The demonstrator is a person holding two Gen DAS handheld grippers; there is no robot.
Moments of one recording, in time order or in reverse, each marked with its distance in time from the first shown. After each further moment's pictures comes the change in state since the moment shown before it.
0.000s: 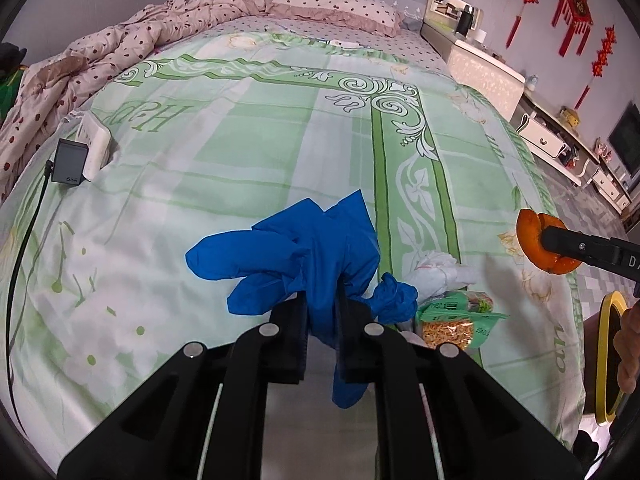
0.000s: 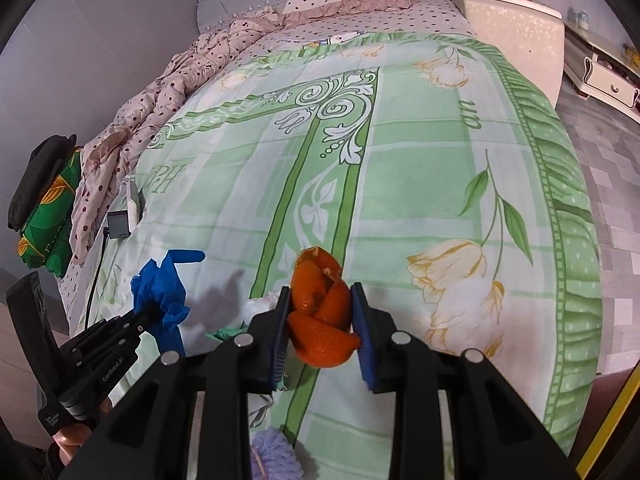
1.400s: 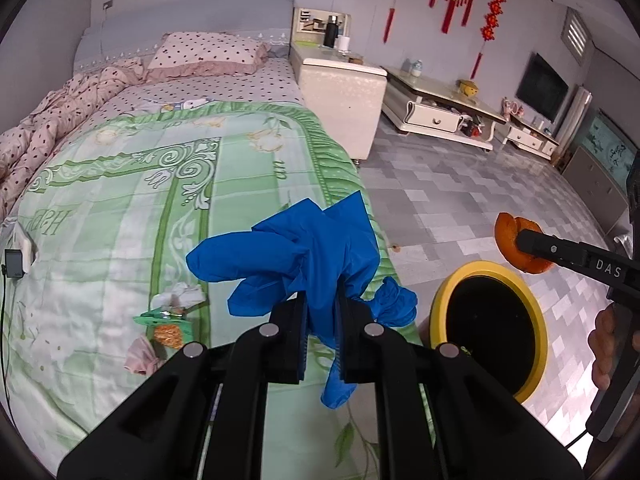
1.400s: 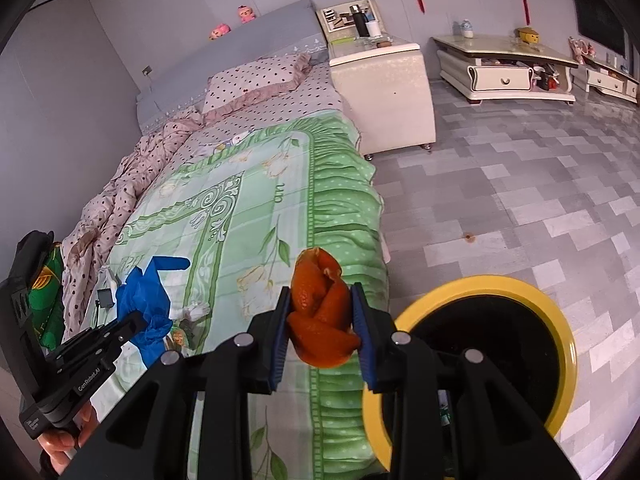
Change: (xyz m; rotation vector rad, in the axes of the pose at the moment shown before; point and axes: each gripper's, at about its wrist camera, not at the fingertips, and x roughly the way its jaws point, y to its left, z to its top) left arm -0.141 -0.277 -0.025 0.277 -0.089 -0.245; right arm -0.246 -0.174 -0.083 0.227 -0.268 -0.156
